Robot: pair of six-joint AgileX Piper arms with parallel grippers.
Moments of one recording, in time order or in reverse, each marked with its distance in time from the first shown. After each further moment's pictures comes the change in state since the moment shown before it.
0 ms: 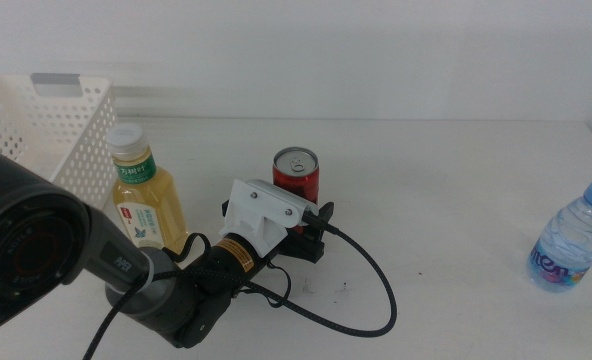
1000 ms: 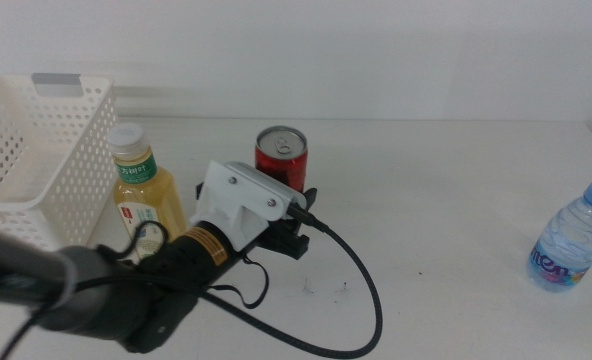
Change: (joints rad) left arm 0.000 -0.274 0.148 0.009 0.119 0.078; right arm 0.000 0.000 0.000 0.000 0.000 0.000
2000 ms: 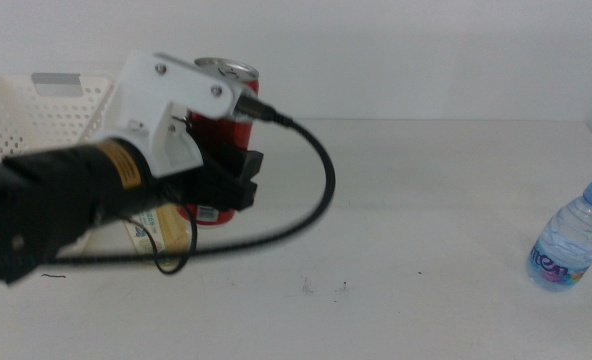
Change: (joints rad) left arm 0.006 -0.645 -0.138 -0.022 1.109 -0.032; right arm 0.000 0.000 0.000 0.000 0.000 0.000
